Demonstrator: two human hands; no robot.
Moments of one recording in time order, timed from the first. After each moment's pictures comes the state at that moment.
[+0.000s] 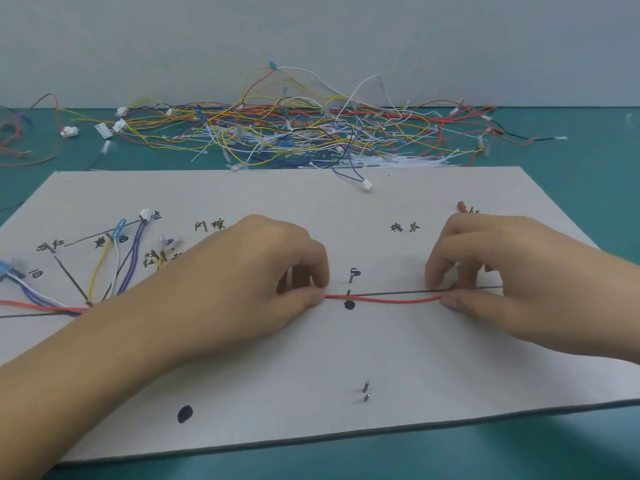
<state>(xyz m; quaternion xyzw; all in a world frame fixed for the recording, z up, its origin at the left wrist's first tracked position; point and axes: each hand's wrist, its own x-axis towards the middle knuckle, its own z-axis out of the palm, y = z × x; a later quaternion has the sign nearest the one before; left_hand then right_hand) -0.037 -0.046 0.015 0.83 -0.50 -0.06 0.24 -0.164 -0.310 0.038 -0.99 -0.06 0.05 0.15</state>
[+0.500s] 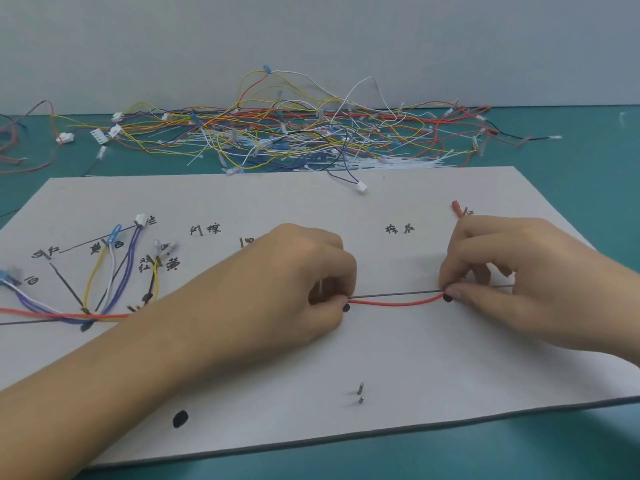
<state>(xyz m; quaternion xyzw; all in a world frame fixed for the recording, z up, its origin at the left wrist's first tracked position) -0.046 -0.070 0.011 0.79 -0.55 -0.05 0.26 -0.172 -0.329 0.025 -0.98 -0.08 -0.03 0.18</state>
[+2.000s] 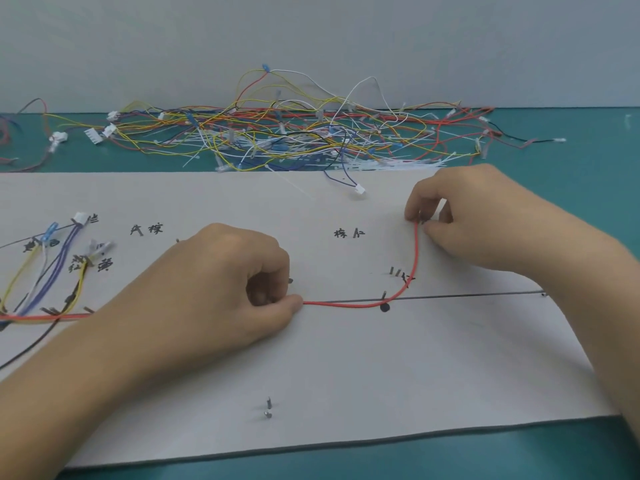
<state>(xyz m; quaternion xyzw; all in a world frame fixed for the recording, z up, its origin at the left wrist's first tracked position) -0.026 -0.033 -0.001 0.84 -0.47 -0.01 0.27 -0.093 -0.326 0.033 -0.99 0.09 -0.01 0.11</state>
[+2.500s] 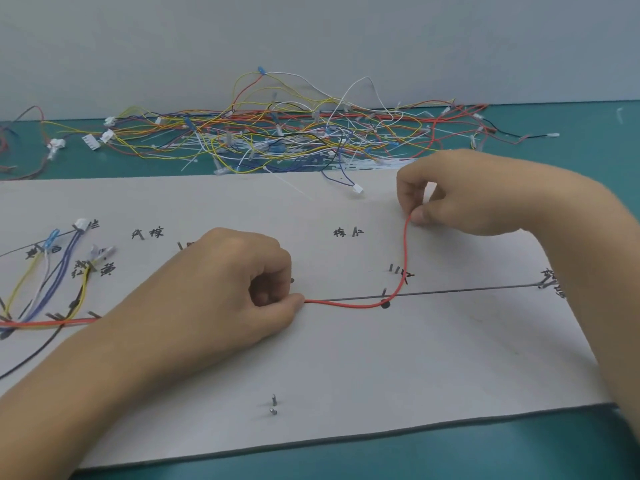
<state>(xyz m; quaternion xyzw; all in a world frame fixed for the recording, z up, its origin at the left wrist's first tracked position) -0.026 -0.033 -0.002 0.84 -0.47 -0.02 0.28 -0.071 -0.343 0.047 -0.99 0.04 0.09 0.12</state>
